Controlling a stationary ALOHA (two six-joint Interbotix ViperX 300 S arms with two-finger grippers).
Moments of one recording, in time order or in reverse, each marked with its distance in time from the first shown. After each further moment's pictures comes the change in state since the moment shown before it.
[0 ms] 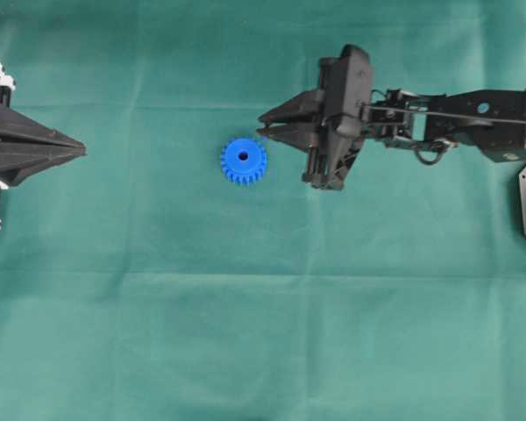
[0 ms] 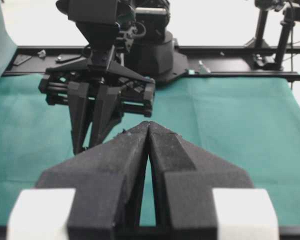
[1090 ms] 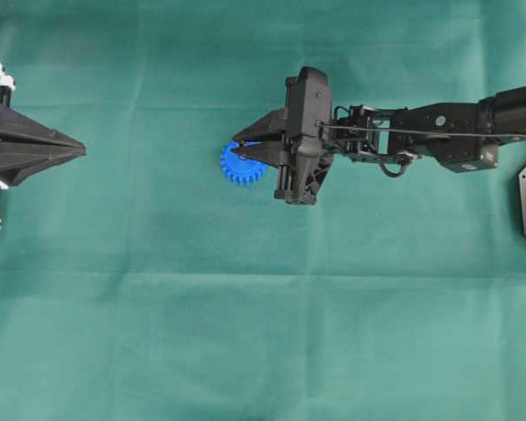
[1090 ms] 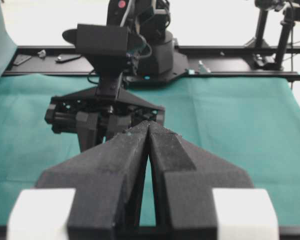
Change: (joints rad) left arm 0.002 0.000 0.000 0.000 0.000 0.000; right arm 0.034 0.132 -0.087 0.003 0.006 0.002
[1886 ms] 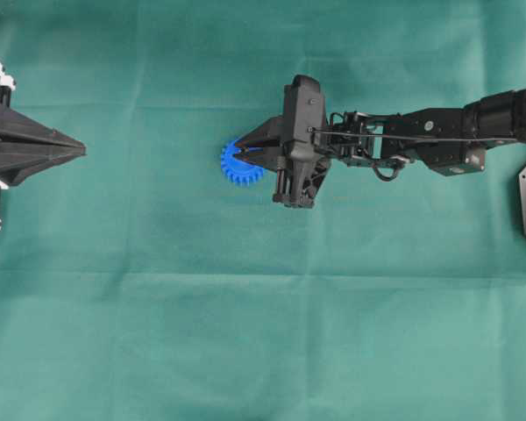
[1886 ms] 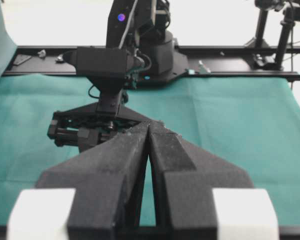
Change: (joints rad) left arm 0.000 0.000 0.002 0.000 0.000 0.000; right arm 0.000 0.055 -0.002 0.009 -0.018 -0.002
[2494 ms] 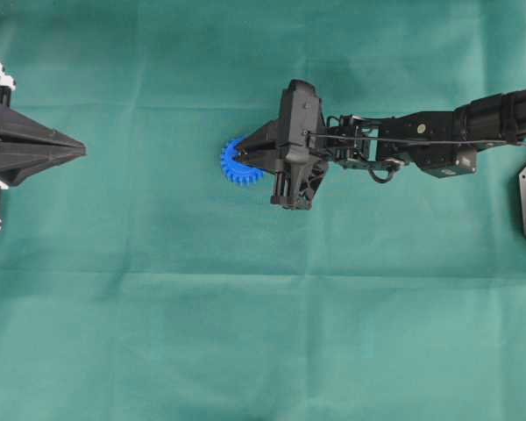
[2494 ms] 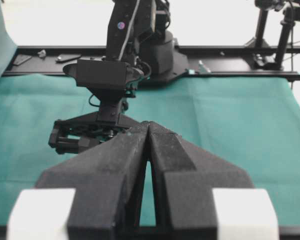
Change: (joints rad) left arm 0.000 0.000 0.000 -0.002 0.000 0.003; right arm 0.000 0.037 -0.008 0.003 -0.012 0.000
